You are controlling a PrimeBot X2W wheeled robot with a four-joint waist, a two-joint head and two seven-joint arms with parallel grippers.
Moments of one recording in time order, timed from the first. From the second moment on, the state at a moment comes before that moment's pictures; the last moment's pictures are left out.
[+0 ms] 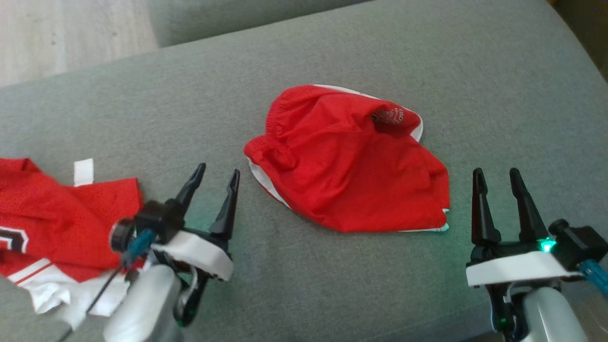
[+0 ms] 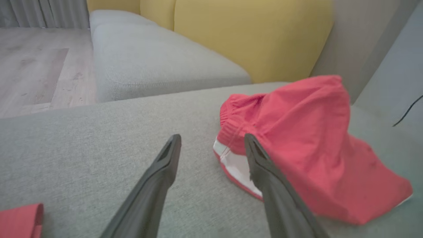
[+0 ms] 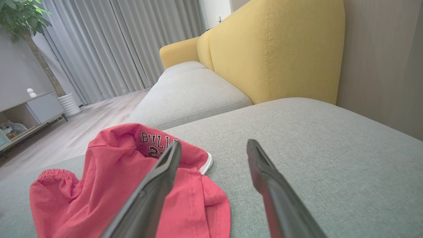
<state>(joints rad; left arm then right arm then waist) -0.32 0.18 -0.43 0.42 -0.41 -0.10 -0.17 -0.05 -0.05 0.03 0.19 0.26 0.13 -0.25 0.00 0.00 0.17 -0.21</state>
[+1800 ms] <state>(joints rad) -0.69 0.30 -0.85 0.72 -0.59 -0.13 -0.16 -0.08 -0.05 0.13 0.30 0.22 0.13 -0.25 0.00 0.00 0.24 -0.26</state>
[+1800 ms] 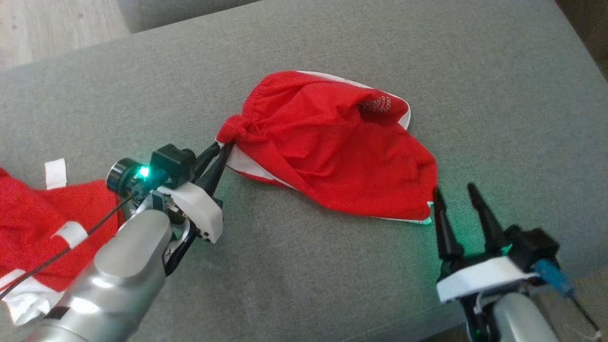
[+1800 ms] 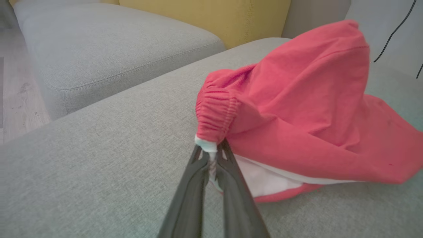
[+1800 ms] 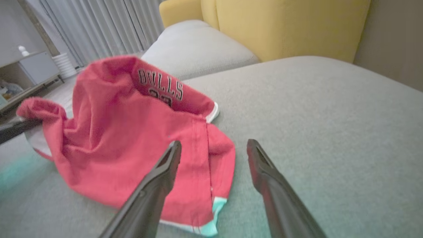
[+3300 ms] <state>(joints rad) -0.69 0.32 -0.85 0.67 -0.67 -0.12 -0.07 -0.21 -0.05 0.27 0.64 0.11 0.13 -0.16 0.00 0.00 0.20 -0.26</state>
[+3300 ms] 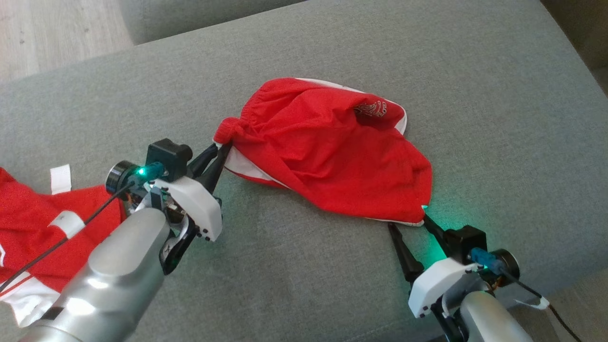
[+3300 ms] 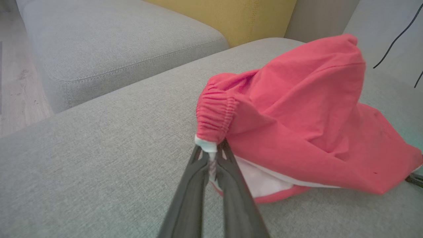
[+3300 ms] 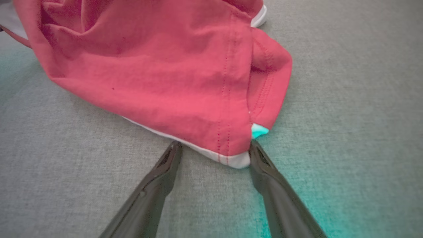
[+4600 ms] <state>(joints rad) -0.68 0.43 -0.81 0.47 -0.80 -0.10 0.05 -0.19 -0.17 0.28 0.16 0.27 0.13 0.05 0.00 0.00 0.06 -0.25</state>
